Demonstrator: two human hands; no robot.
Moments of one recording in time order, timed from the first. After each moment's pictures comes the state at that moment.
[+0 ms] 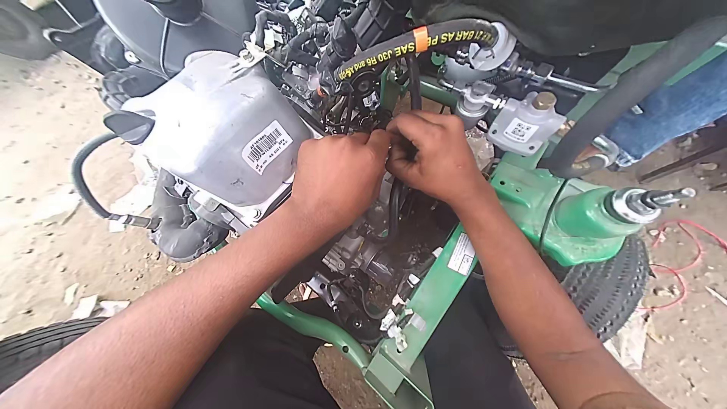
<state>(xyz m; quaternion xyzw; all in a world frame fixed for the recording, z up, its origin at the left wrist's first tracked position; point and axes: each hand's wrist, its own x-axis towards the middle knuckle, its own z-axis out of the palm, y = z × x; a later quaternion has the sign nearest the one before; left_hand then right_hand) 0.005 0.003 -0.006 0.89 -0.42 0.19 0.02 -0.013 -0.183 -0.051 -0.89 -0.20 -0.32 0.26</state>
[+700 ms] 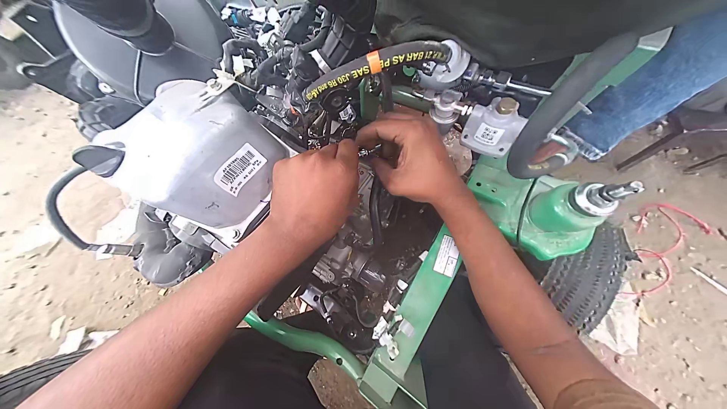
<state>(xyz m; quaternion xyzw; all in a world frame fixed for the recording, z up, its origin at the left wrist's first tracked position) 0.003 -0.001 -0.008 0.90 -0.39 0.20 0.00 -0.013 -0.192 -0.044 -0.88 -0.15 -0.24 0.39</state>
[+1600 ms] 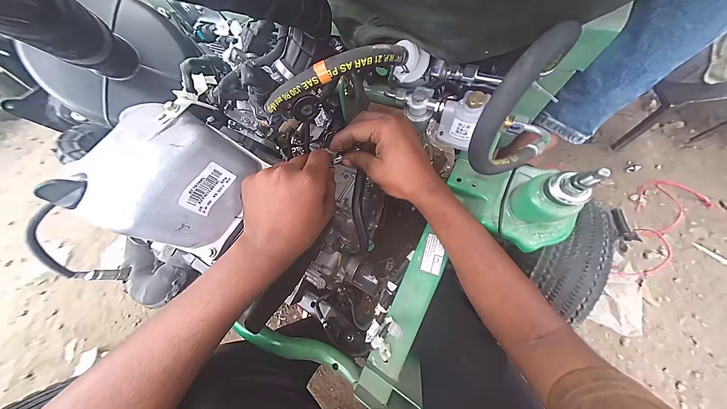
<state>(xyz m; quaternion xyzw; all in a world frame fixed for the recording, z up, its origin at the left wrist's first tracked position) 0.000 -0.001 -0.006 0.90 -0.39 0.18 0.01 -0.011 -0.196 -0.042 -0.86 -0.14 -0.23 0.43</state>
